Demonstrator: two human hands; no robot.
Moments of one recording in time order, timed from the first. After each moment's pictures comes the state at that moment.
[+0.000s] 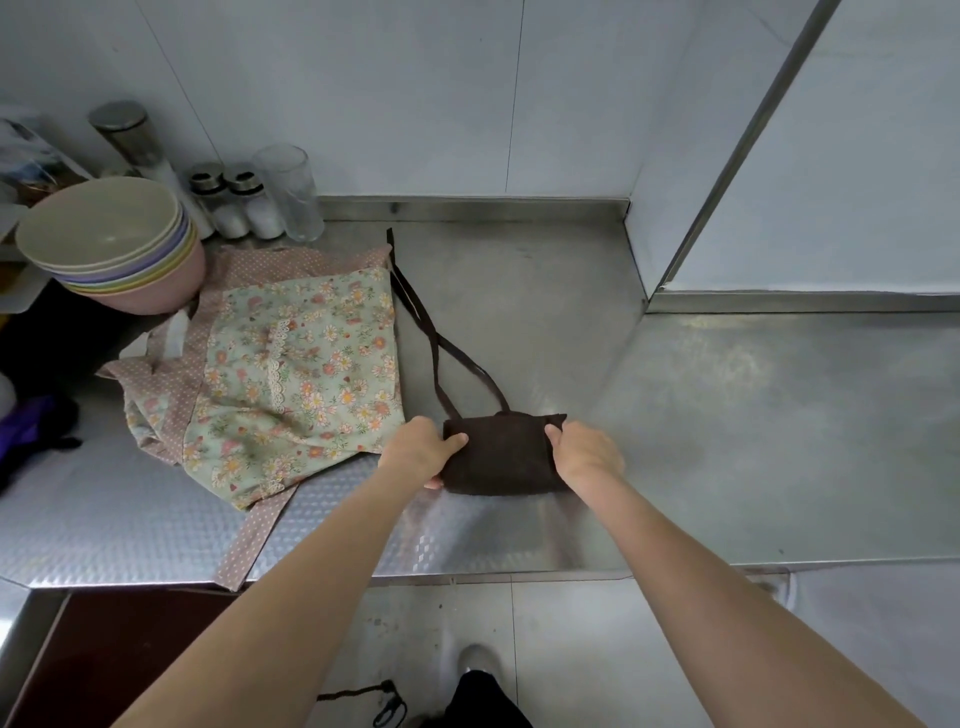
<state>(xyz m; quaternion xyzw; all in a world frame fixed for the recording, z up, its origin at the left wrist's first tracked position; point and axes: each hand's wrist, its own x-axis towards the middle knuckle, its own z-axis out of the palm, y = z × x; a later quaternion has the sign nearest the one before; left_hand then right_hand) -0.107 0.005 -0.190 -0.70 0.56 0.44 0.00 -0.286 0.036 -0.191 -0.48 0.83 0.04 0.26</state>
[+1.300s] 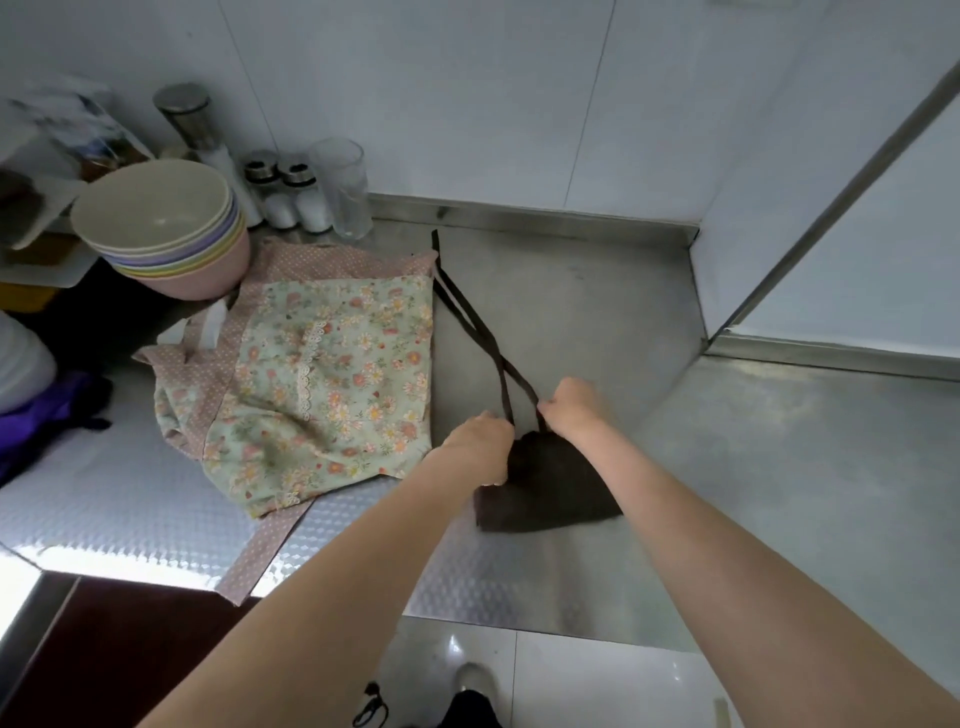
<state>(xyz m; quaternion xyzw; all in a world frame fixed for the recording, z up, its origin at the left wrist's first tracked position) -0.139 -0.031 -0.175 -0.54 0.79 0.25 0.15 -0.261 -0.061 -0.178 -0.58 0.77 -0.01 0.28</state>
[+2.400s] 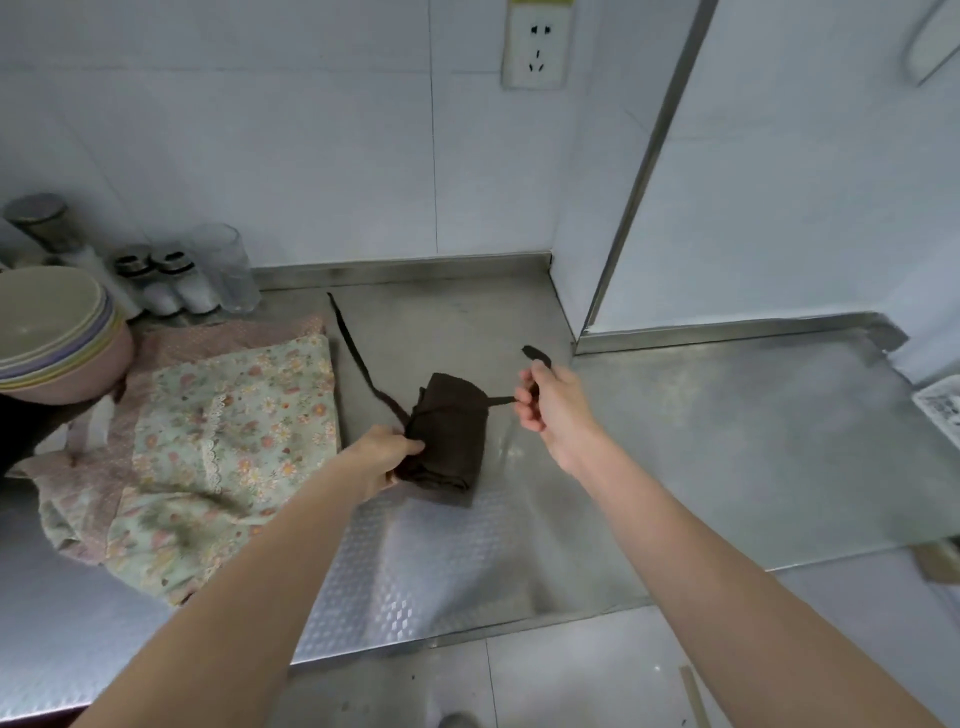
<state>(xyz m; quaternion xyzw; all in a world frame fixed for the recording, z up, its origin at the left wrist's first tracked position) -0.136 -0.035 -0.150 -0.63 0.38 0.66 -0.18 -0.314 0.011 -0.093 -0.22 0.61 -0.54 0.54</state>
